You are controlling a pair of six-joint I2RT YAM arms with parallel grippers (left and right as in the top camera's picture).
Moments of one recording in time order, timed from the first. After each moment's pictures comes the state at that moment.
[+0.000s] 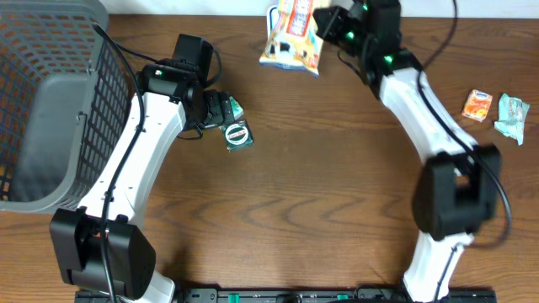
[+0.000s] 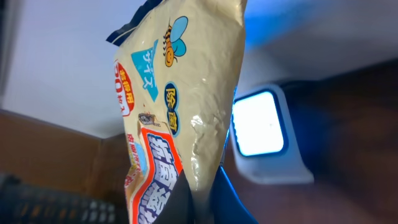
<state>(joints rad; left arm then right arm) -0.23 1.71 1.53 -1.12 -0.05 -0.46 0.23 2.07 1.71 -0.02 -0.35 0.69</state>
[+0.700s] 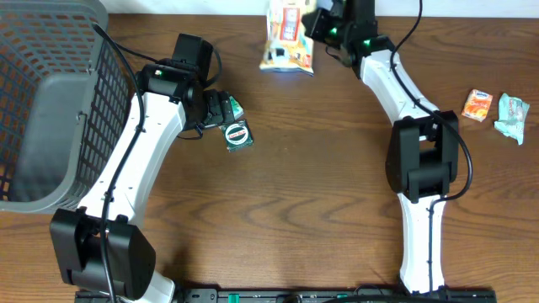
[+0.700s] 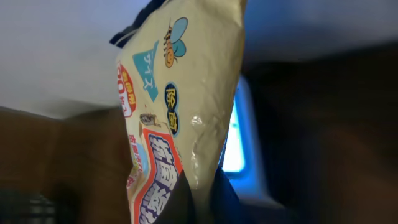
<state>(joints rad) -0.23 1.71 1.53 -1.12 -0.05 -0.46 0.21 2.40 2.04 -0.17 -0.39 0.59</state>
